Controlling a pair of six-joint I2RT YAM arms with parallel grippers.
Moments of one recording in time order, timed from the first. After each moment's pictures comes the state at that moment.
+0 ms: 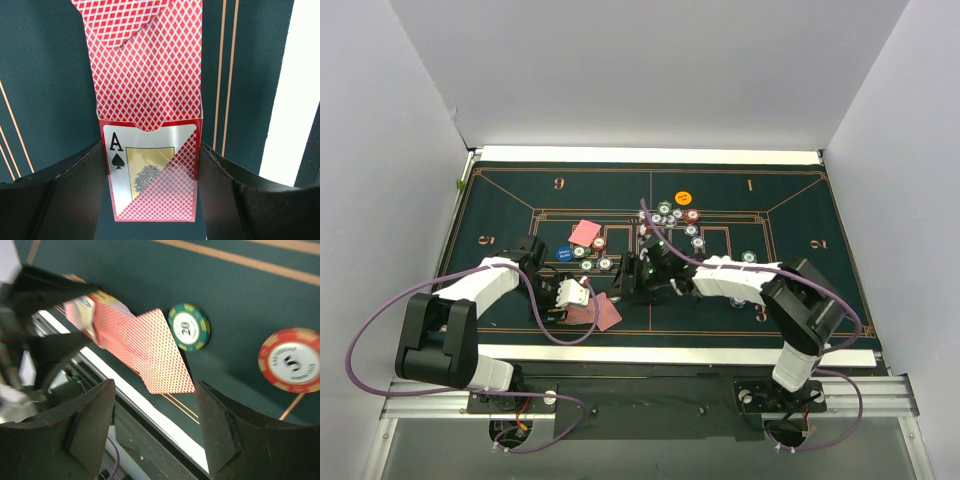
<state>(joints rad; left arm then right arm) -0.19 1.42 0.73 -0.80 0.45 1.43 0.80 1.71 0.93 0.00 -0.31 0.92</state>
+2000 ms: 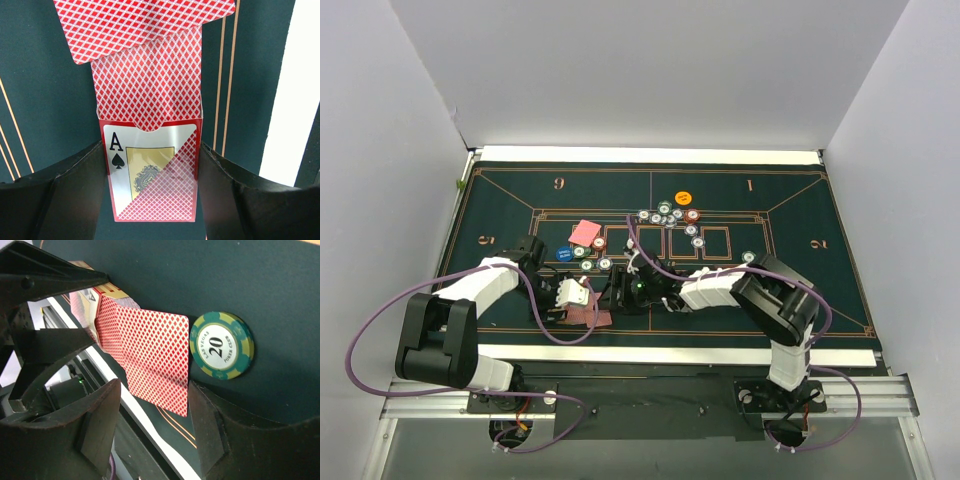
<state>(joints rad) -0.18 1.42 0.73 -0.80 0.46 1.43 0.91 1.86 0.85 0.32 -0.32 0.98</state>
